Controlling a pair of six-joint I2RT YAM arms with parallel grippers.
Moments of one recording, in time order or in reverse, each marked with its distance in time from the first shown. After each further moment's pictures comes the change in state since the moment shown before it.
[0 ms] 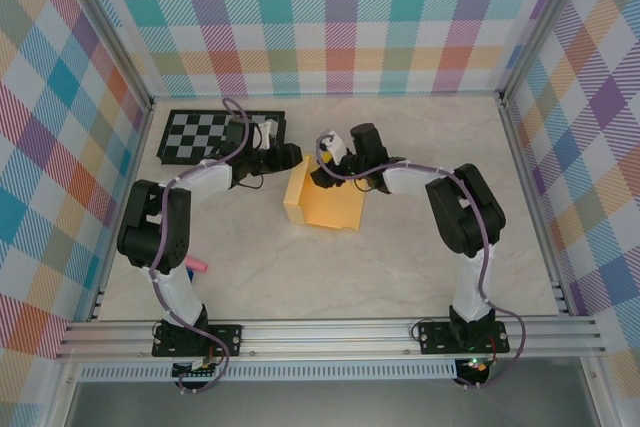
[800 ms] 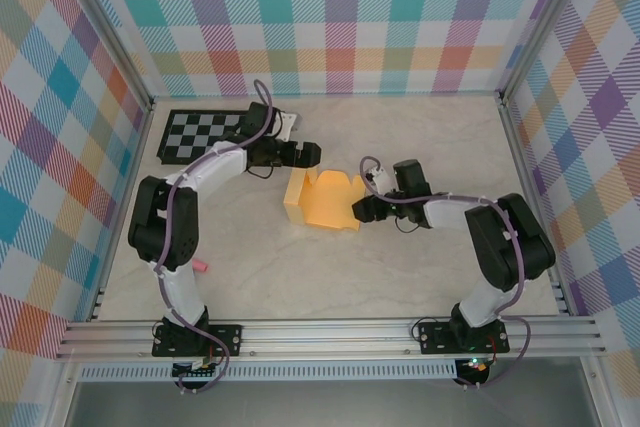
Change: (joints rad) left arm -0.119 0.058 0.275 -0.353 -0.124 0.266; right arm -0.126 -0.322 -0.509 -0.008 0.044 0.207
